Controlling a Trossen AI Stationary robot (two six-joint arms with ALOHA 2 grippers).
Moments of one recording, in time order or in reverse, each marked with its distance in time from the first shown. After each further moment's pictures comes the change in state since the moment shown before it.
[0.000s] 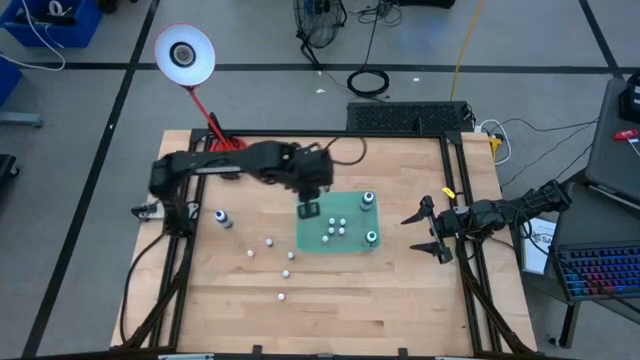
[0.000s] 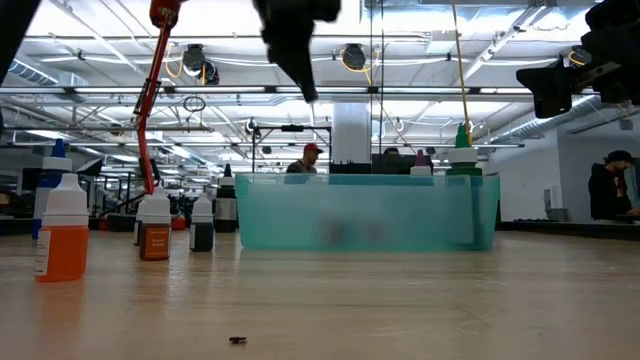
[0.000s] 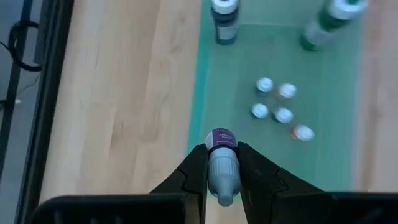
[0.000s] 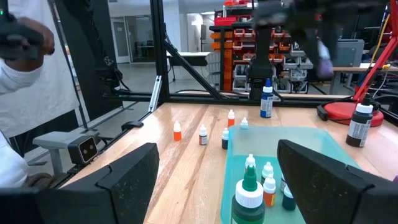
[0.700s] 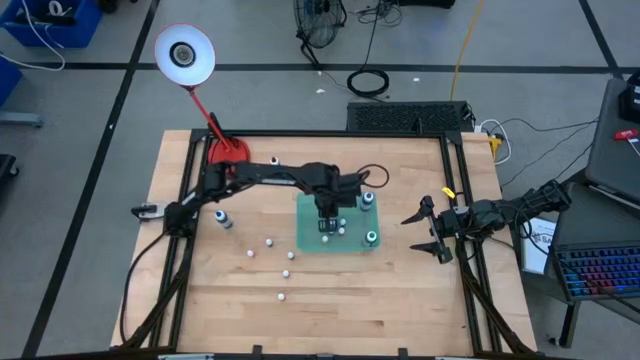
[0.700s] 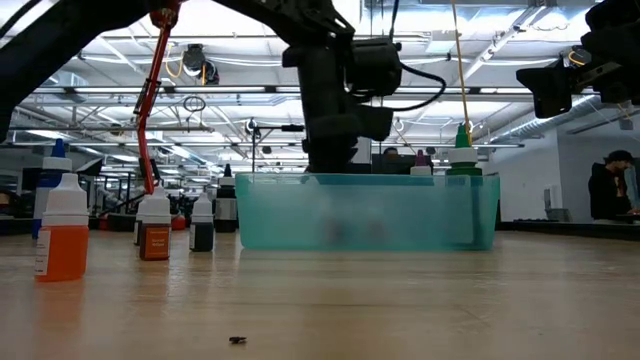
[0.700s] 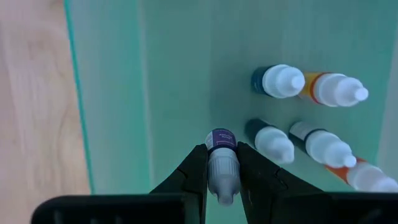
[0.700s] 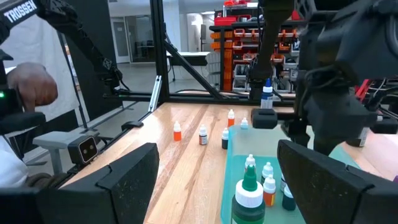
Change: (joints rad) left arm 0.028 0.396 0.052 0.087 0.150 0.103; right arm 0.000 0.000 0.000 0.000 0.000 0.000
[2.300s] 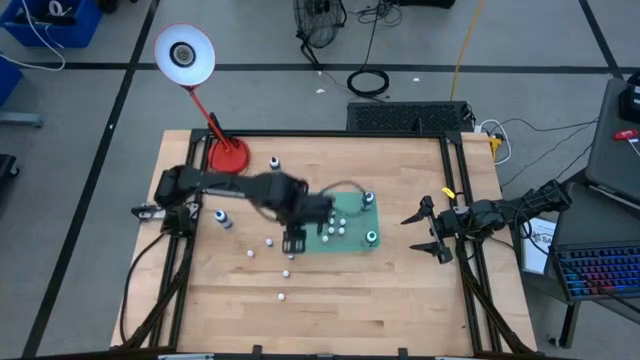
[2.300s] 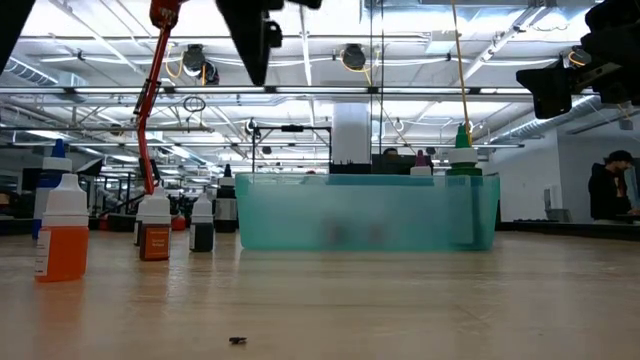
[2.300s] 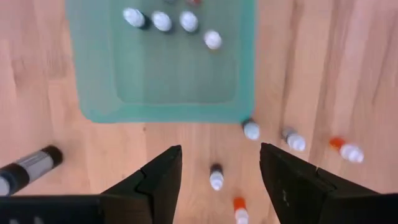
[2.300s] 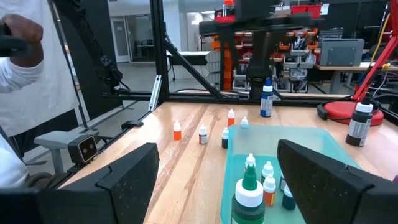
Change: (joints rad) left arm -0.252 -0.342 0.001 -0.411 -0.072 -0.264; right arm 0.000 0.003 0.000 0.000 0.000 0.000
